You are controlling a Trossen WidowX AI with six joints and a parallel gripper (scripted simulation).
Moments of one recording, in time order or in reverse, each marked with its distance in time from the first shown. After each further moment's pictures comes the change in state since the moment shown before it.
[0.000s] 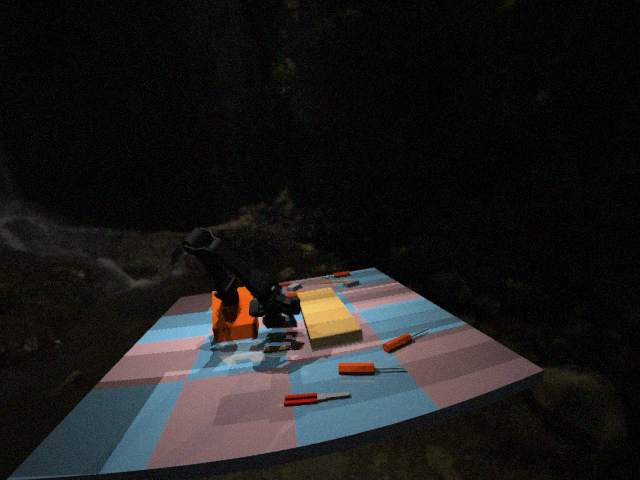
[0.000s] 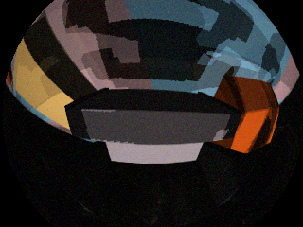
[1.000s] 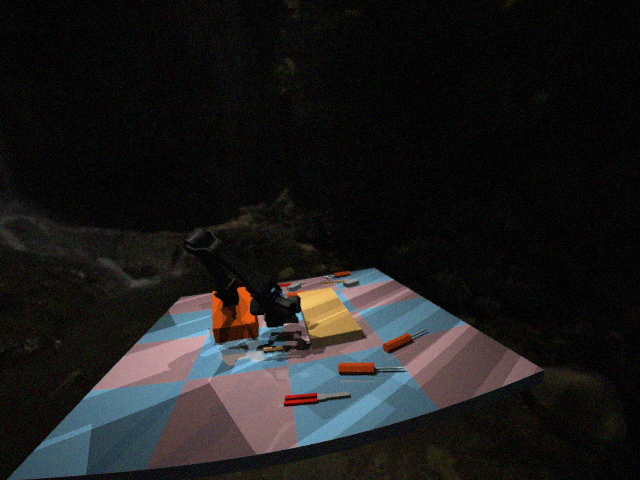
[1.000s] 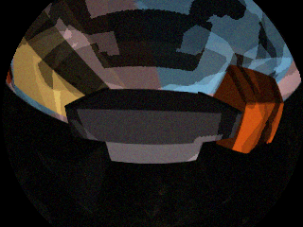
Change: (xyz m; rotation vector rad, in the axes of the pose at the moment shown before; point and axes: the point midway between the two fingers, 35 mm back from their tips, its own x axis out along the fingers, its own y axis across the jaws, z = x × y) arm -0.002 0.004 -0.010 0.007 0.103 0.030
